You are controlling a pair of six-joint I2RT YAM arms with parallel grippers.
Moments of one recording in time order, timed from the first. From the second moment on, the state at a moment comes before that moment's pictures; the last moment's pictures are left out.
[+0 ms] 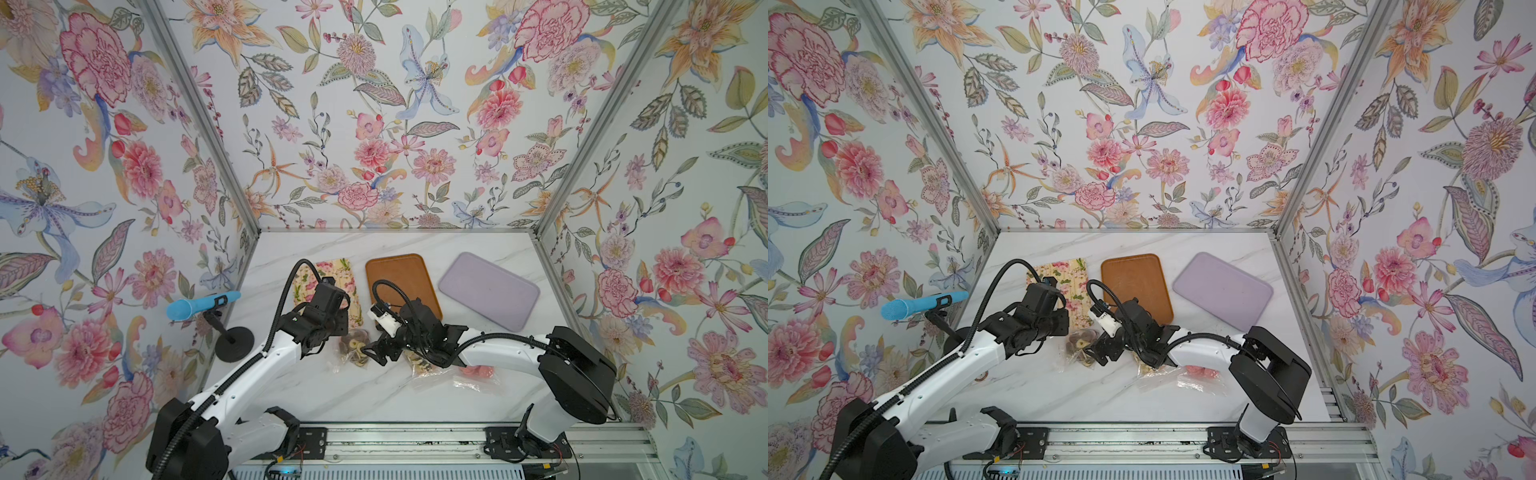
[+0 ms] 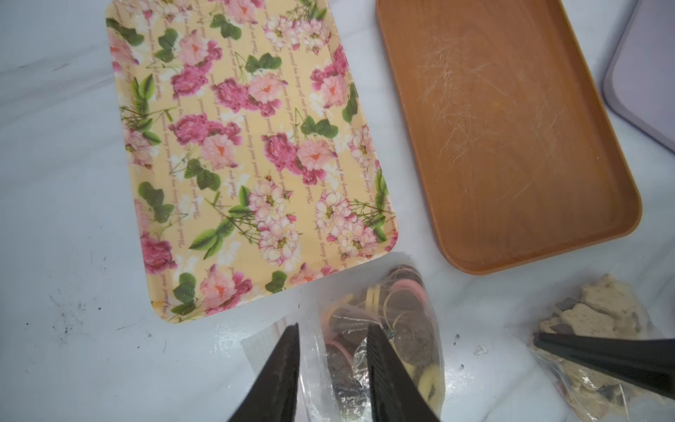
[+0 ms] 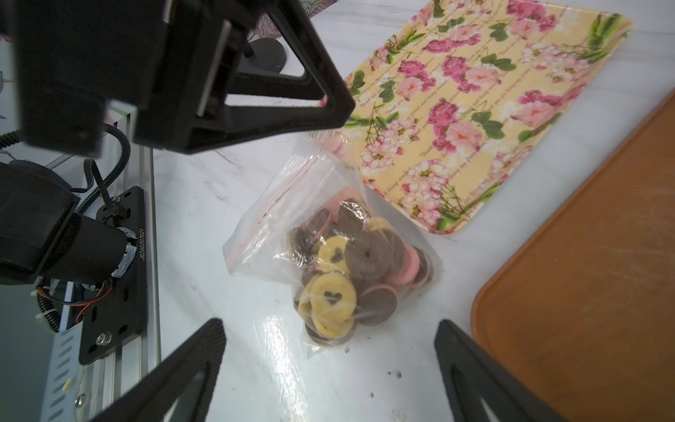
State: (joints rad) left arm -0.50 1.11 0.82 -0.62 -0.22 -0.42; right arm 0.98 1.64 0.90 0.17 -0.28 0.13
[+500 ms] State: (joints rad) left arm -0.31 0.79 0.54 -0.62 -0.07 -0.59; right arm 0.98 1.67 1.02 0.13 -0.28 0.00
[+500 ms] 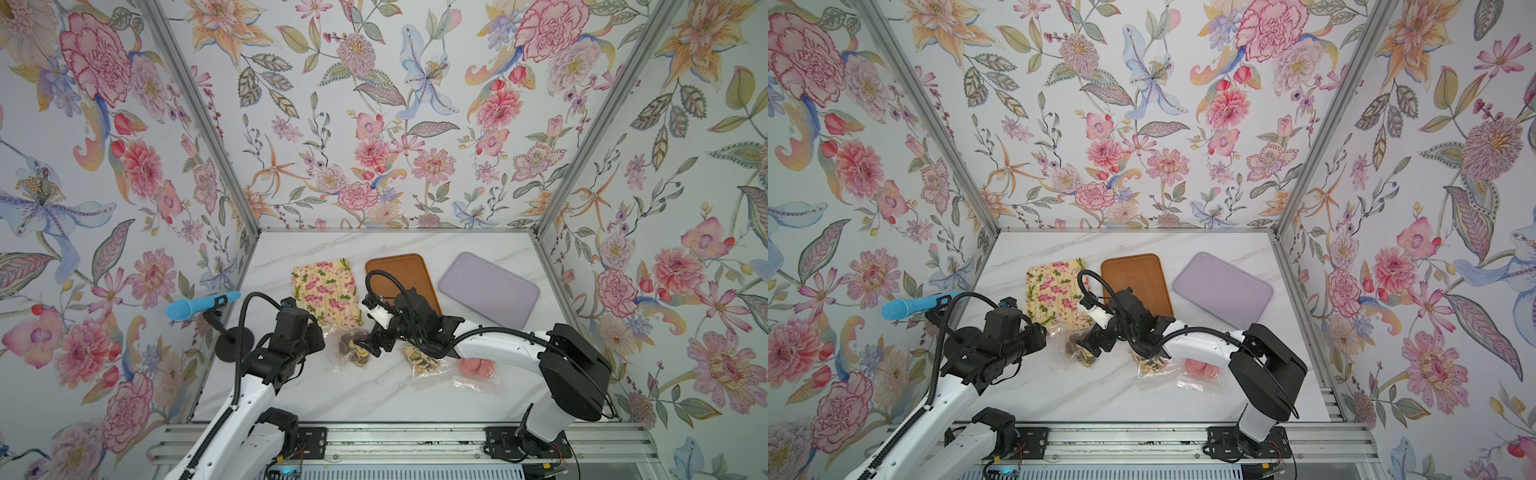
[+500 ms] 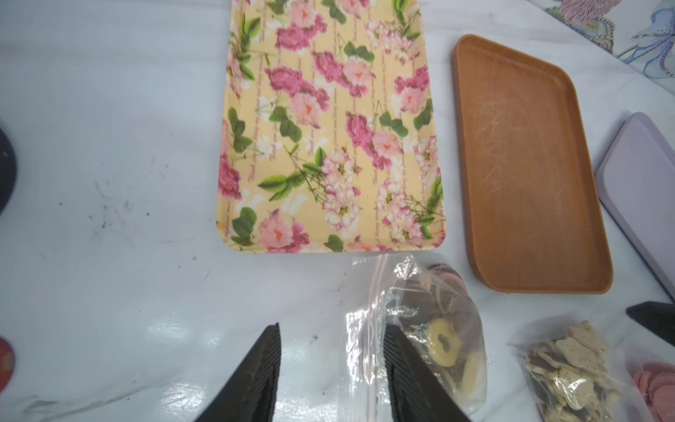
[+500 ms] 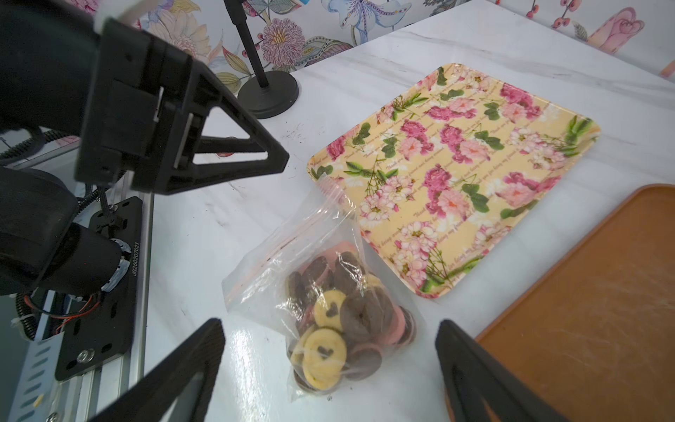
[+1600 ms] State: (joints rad) left arm -0.27 0.79 0.43 -0.39 0.24 -0.63; right arm 0.96 1.80 1.08 0.12 -0.38 -0.06
